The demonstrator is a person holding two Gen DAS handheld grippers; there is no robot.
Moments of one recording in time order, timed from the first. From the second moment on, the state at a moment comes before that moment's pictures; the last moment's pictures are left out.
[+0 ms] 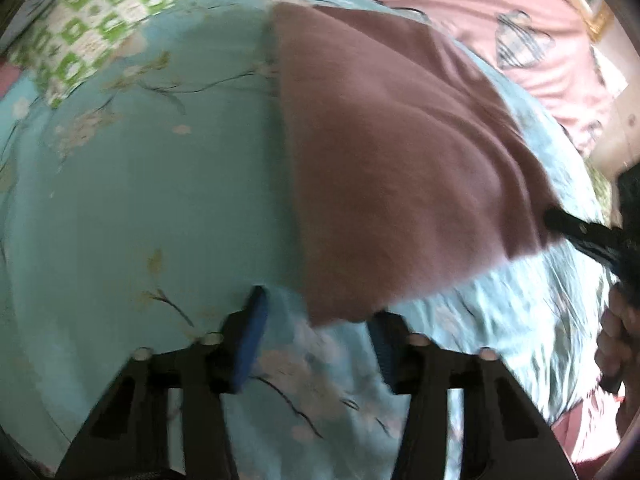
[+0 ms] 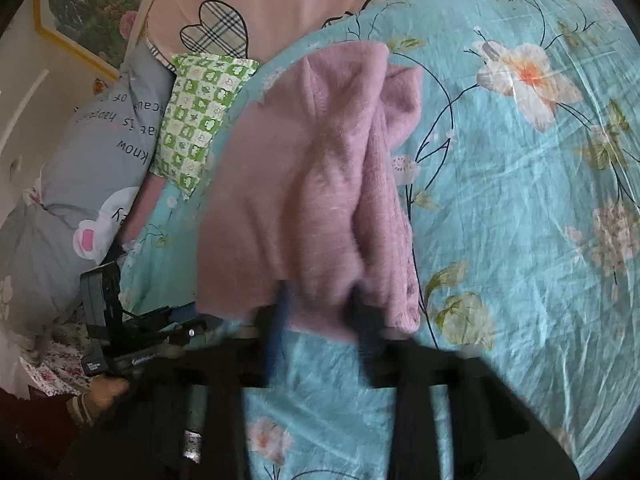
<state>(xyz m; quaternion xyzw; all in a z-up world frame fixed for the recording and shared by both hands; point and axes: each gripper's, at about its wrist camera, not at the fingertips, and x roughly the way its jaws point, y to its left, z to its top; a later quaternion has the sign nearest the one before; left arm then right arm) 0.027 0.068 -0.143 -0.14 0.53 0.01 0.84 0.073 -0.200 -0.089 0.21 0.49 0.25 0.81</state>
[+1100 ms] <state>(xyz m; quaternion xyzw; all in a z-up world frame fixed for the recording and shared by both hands) 0.054 0.061 -0.096 -0.20 0.51 -0.11 0.83 0.103 -0.163 -0.068 0.15 0.48 0.24 0.83</state>
